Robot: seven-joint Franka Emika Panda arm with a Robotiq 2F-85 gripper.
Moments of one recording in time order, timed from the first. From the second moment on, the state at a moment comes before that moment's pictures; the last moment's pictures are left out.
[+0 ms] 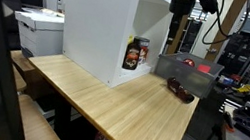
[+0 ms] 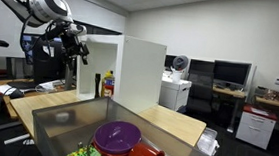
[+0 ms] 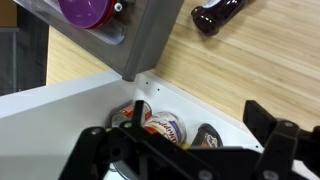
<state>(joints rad) 0.13 -0.19 0.12 -2.31 -0.52 2.04 0.22</state>
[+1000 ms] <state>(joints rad) 0.13 -0.15 0.14 -2.32 -0.38 2.05 0.28</state>
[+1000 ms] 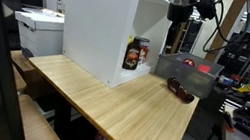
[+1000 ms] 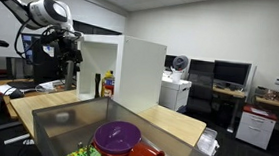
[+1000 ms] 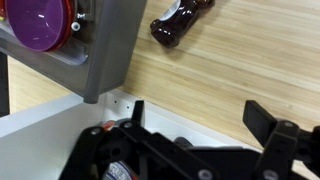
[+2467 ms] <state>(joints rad) 0.12 -0.15 0.14 -2.58 -0.21 2.22 0.50</state>
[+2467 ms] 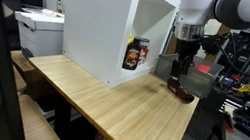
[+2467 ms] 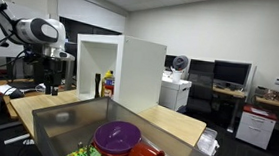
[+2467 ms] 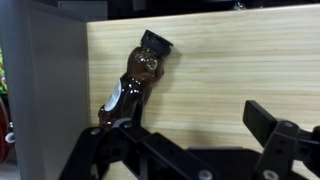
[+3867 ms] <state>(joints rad) 0.05 -0.07 0.09 -2.68 -0.20 2.26 0.62</state>
